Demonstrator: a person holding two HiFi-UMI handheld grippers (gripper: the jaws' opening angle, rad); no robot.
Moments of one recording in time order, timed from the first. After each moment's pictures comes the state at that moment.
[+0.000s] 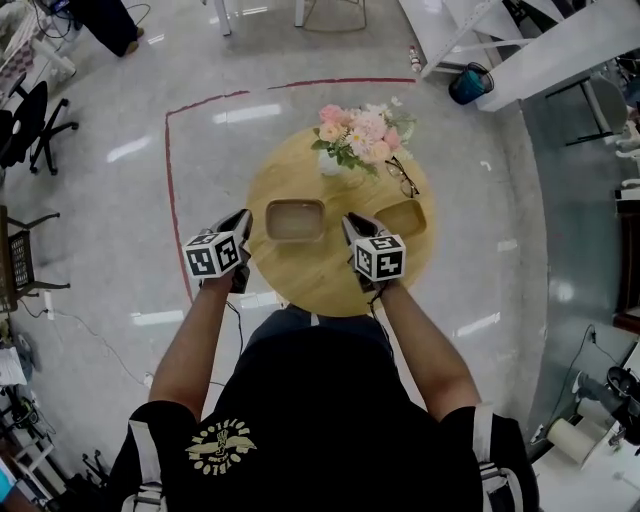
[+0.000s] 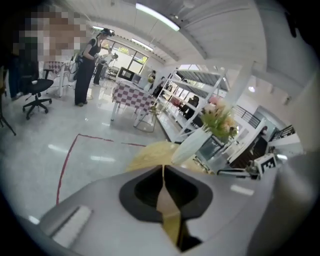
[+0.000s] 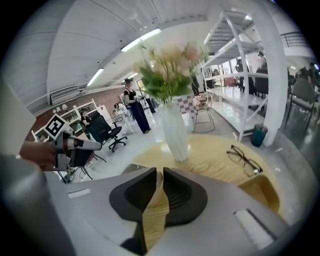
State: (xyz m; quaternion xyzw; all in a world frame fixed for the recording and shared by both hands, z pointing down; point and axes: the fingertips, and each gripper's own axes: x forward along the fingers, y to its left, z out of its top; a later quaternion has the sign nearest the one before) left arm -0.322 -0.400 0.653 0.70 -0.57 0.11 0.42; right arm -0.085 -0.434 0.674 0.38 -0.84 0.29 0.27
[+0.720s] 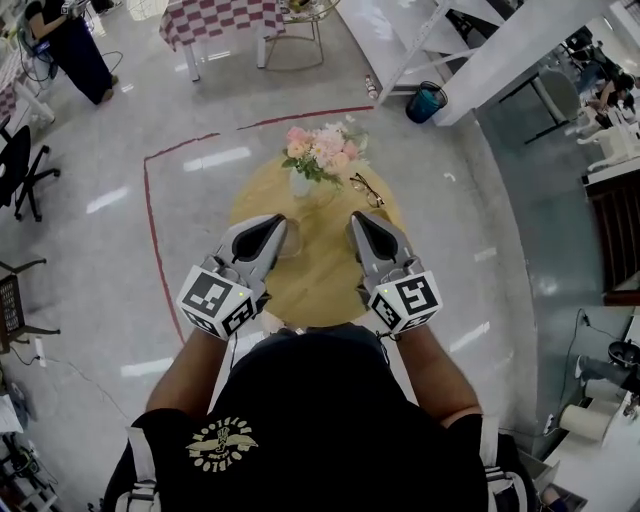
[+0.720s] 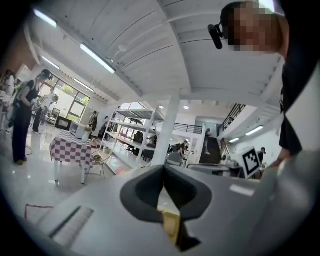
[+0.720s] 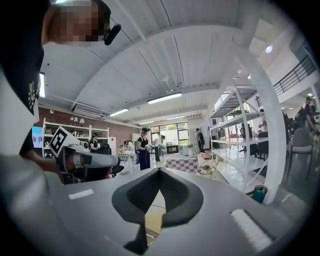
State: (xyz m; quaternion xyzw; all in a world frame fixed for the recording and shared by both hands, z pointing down) left arm -0.188 -0.377 0.367 0.90 -0.42 -0.02 0.13; right arm -0.071 -0.395 0.379 0.42 -0.90 0.06 0.05
